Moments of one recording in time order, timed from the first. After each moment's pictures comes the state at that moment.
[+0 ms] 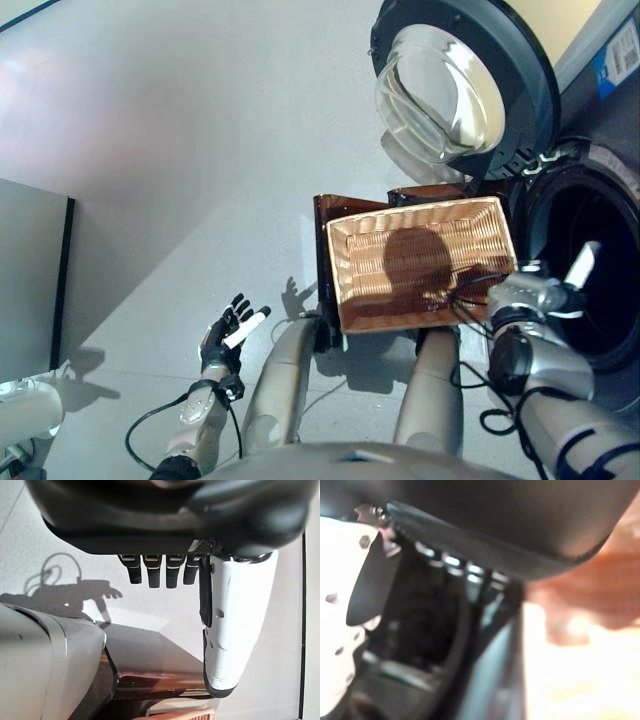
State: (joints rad) left arm 0.11 0.21 -0.28 0.67 -0.70 -0.32 0.02; right arm -0.64 -0.32 -0.47 1.19 1.18 -0.55 -0.43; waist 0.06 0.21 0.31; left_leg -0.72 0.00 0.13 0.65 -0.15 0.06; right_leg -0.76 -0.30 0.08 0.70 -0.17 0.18
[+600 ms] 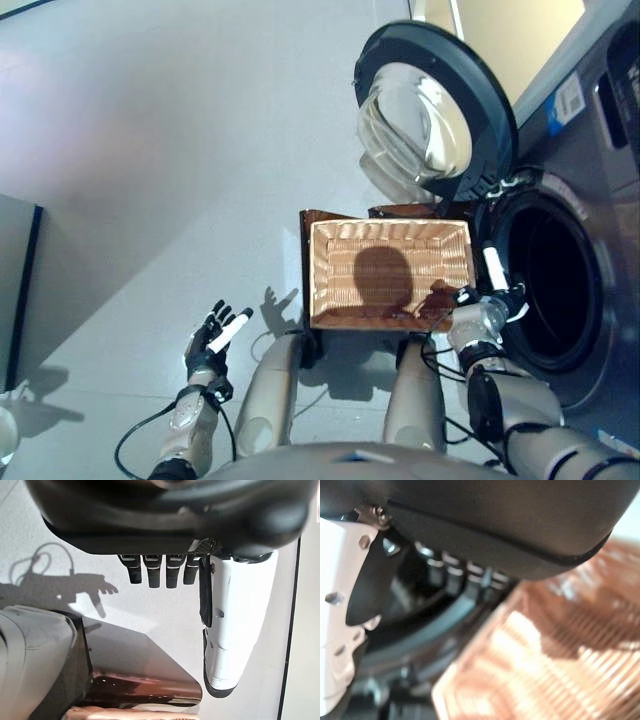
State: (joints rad) left arm 0.11 0.19 -0.16 0.77 -0.69 -0.33 0.02; right arm -0.46 -0.26 -0.18 1.16 0.81 -0.36 -0.39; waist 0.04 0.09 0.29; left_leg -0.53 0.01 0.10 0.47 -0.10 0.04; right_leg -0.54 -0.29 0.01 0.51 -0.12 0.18
